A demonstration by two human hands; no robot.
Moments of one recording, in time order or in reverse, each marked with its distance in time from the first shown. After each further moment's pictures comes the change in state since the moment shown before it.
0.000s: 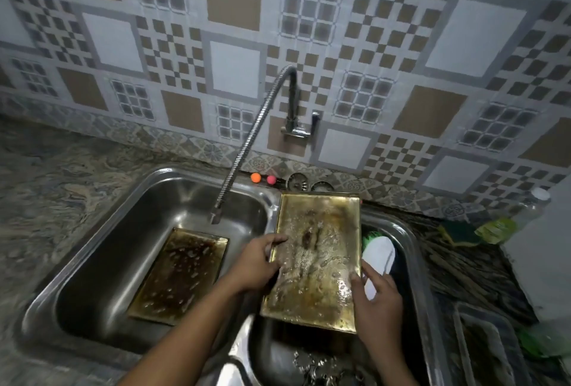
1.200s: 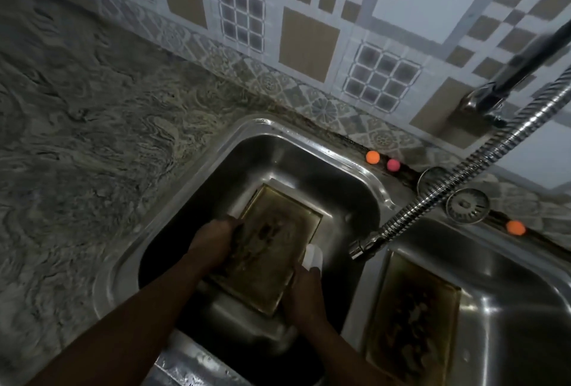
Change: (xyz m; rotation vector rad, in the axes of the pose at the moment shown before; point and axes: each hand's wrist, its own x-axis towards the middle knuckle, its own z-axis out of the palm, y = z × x) left_hand -0.012 -0.291 -0.177 0.617 0.073 -0.344; right_hand -0.072 0.001 0.320 -0.499 -0.881 -0.147
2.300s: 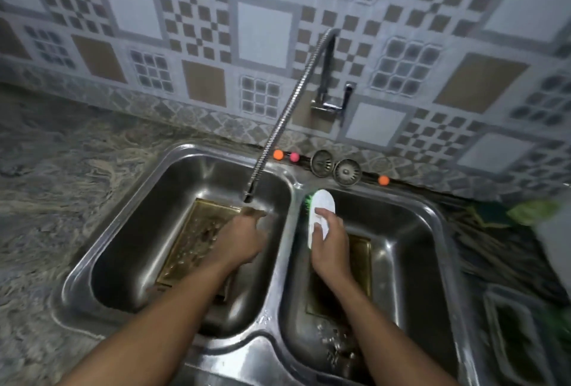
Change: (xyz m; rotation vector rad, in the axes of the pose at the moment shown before) left_hand -0.066 0.196 -0.034 -0.215 0.118 0.172; right_hand -0.067 0.051 -0.140 0.336 0.585 -0.059
